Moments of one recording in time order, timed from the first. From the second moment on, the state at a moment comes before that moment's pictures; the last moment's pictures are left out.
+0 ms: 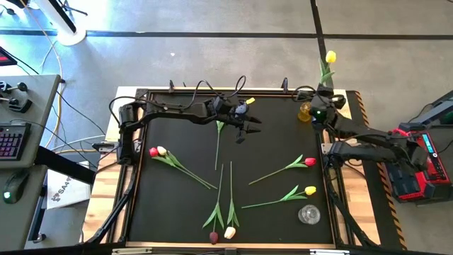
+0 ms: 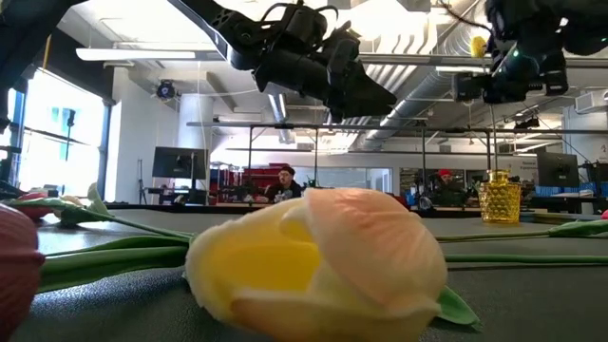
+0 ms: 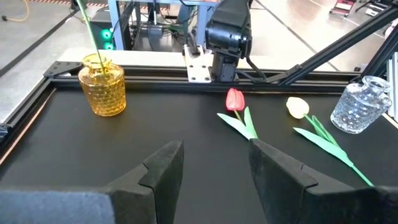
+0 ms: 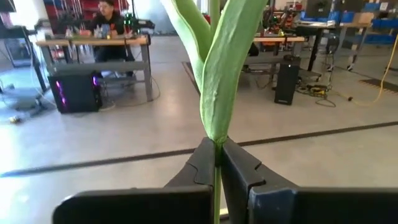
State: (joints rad) left arm 0.27 1.98 1.39 0.21 0.36 0.08; right arm -0.55 0.82 0.45 0.11 1.21 0.24
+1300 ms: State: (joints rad) left arm 0.31 1.91 1.38 -0.22 0.18 0.09; right arm -0.49 0.45 0.45 -0.31 0.21 0.65
